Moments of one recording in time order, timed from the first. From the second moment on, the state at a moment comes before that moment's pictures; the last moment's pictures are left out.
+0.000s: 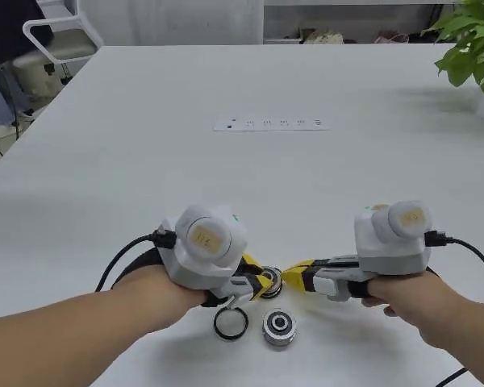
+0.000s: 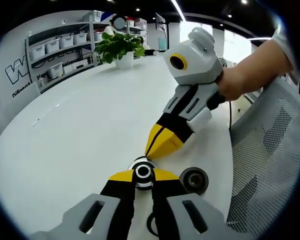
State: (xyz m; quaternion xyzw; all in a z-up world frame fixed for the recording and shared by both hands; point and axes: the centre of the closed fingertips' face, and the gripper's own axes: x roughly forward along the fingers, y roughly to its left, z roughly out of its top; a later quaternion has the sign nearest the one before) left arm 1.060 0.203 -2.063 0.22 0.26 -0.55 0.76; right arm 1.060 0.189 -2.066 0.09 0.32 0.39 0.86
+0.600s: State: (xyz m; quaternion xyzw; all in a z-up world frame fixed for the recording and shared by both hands) left arm 1.060 0.203 -2.062 0.22 0.26 -0.55 0.76; right arm 1.059 0.191 -2.063 0.11 0.32 0.39 0.86
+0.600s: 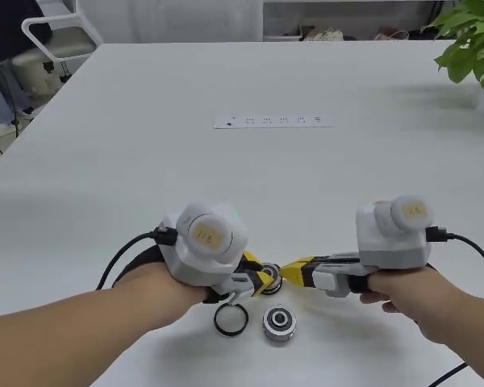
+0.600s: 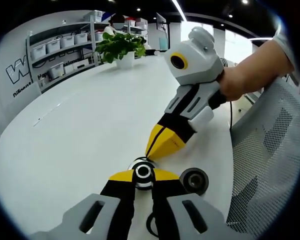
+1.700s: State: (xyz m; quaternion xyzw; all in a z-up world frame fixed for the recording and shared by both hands) left arm 1.059 0.203 -2.062 0.22 0.26 -0.55 0.77; right arm 1.054 0.207 -2.055 0.11 0.30 0.43 0.85
